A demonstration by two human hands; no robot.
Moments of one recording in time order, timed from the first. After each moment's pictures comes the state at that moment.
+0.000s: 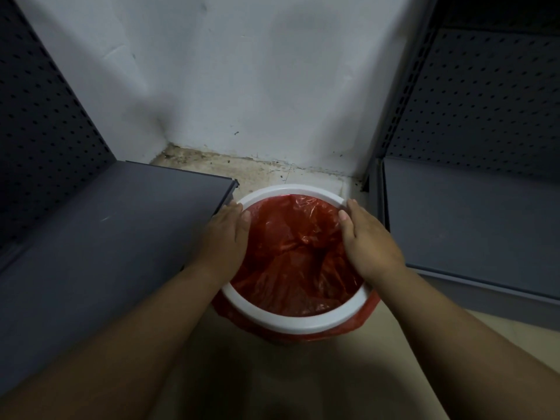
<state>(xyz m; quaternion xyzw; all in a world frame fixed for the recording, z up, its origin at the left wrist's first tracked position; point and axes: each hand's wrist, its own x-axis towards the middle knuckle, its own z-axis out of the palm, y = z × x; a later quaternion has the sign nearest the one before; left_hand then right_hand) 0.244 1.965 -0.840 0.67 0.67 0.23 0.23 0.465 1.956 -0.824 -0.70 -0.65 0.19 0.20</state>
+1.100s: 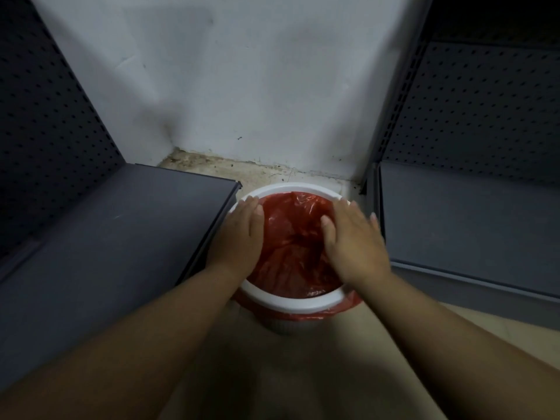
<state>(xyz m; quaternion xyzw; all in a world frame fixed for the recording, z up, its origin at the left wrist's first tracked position) 0.270 1.944 -0.824 0.65 0.66 0.30 0.24 0.449 1.939 -0.827 -0.69 -0.69 0.12 0.17</state>
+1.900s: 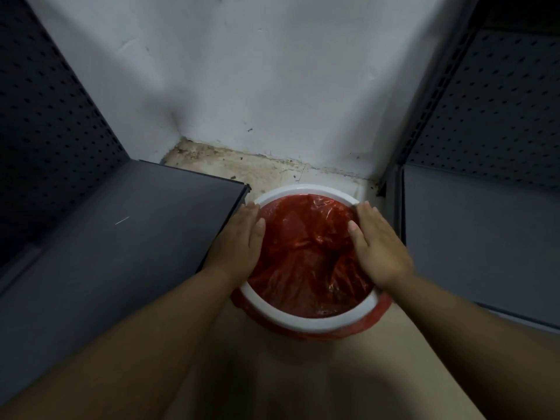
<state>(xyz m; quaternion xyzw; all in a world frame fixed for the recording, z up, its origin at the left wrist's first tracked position) 0.250 1.992 -0.830 0.65 0.67 0.22 0.28 0.476 1.995 -0.828 -0.68 -0.68 0.25 0.14</state>
